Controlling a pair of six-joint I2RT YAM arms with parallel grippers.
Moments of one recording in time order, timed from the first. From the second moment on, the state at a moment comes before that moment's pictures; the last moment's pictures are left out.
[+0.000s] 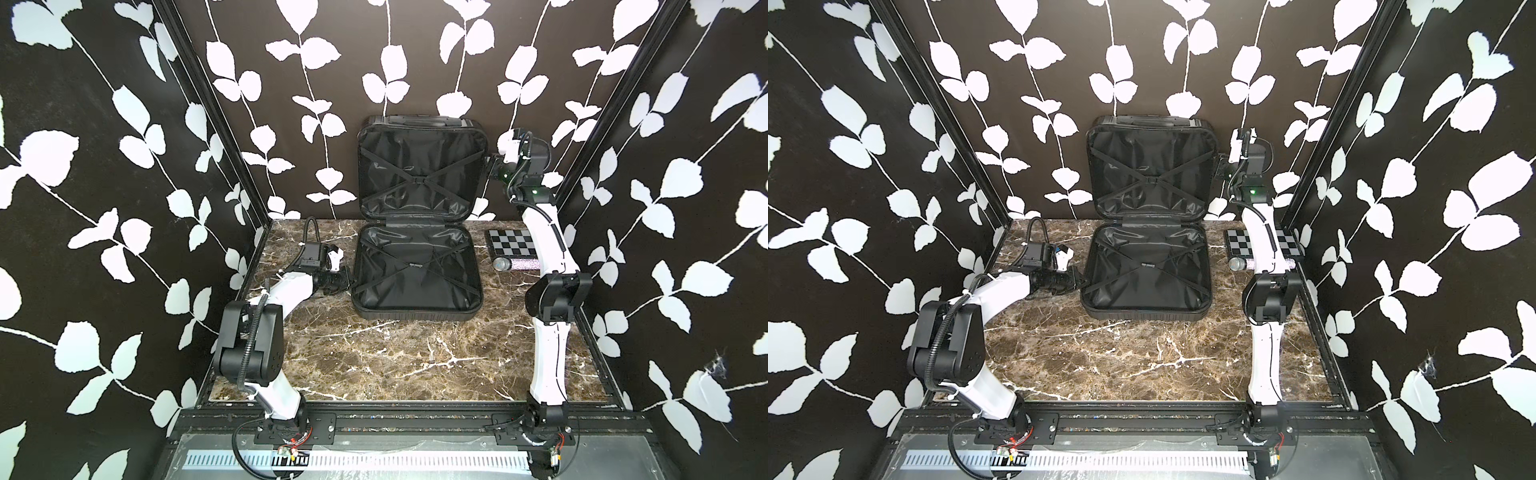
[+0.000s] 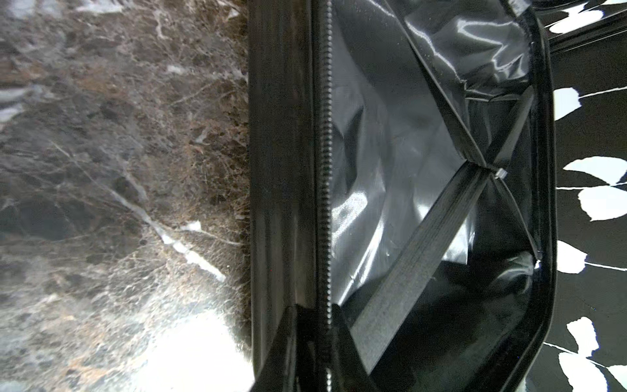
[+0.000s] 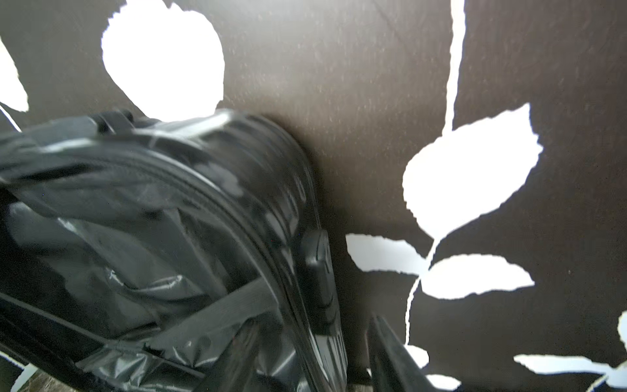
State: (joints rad) left arm -0.16 1.66 1.06 -0.36 0.52 -0.39; right arm 0.06 2.31 2.55 -0.32 -0.20 0.18
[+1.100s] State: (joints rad) left arm -0.16 1.70 1.10 -0.38 0.52 -0.37; right arm 0.09 2.37 2.55 -0.22 -0.15 0.14
